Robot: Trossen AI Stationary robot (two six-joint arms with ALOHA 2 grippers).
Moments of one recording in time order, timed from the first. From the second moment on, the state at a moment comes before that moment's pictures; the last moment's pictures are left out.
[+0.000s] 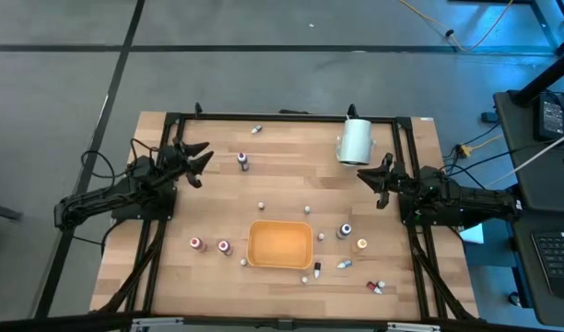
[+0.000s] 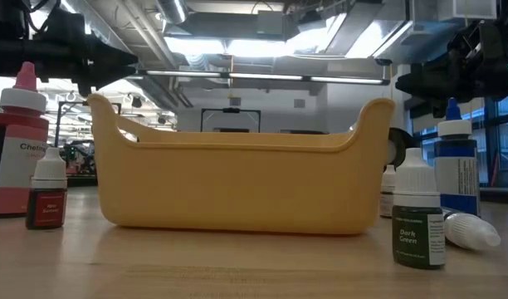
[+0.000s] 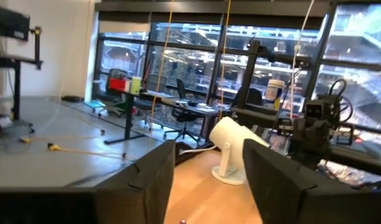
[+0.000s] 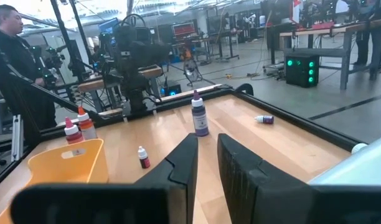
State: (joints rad) left arm 0.36 0.00 0.01 0.21 -0.21 -0.18; right arm -0.11 0.01 0.01 0.04 0.16 0.18
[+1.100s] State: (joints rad) left arm 0.45 1.36 1.17 -0.75 -0.21 -0.41; right arm -0.11 0.01 0.01 0.05 0.19 0.24
